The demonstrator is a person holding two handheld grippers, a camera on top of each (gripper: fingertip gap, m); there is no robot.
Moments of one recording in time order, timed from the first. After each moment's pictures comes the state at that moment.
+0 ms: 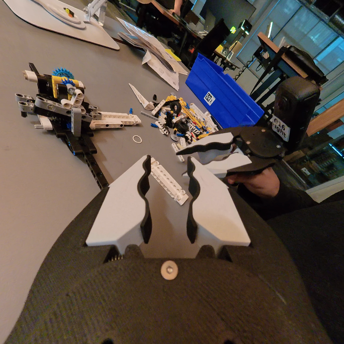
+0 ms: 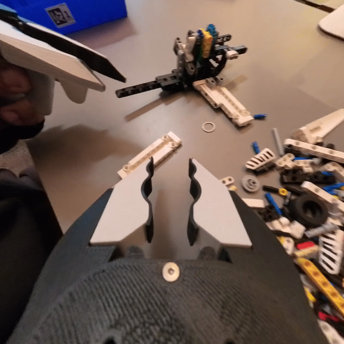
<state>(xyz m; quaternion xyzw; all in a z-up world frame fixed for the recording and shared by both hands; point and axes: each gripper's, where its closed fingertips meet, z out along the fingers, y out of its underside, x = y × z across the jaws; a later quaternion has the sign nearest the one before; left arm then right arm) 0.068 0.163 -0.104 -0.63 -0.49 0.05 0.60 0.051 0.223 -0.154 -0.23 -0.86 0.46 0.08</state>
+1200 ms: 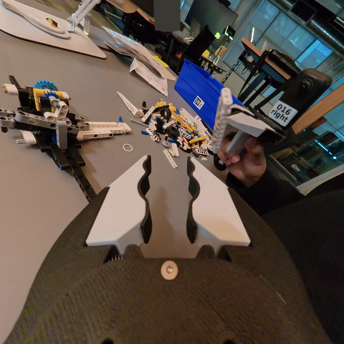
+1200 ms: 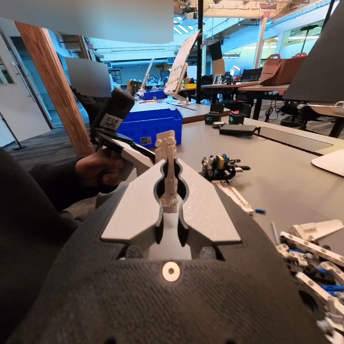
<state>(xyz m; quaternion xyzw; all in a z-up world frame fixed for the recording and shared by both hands) 0.064 0.174 -0.096 -0.63 -0.46 0.05 0.63 0.058 0.229 -0.041 -0.10 -0.69 0.71 0.04</state>
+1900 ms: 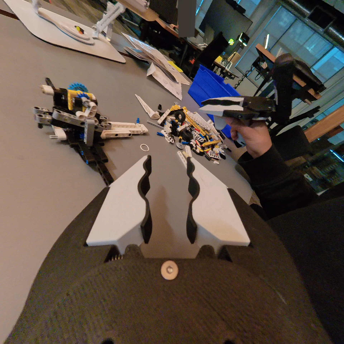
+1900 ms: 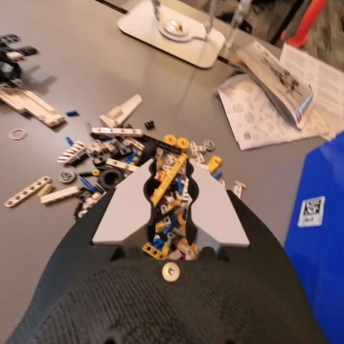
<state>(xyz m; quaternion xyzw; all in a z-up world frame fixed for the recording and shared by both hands) 0.055 0.154 -0.102 -0.62 -0.48 0.07 0.62 -0.095 0.382 -0.122 -0.37 -0.80 0.38 0.28</state>
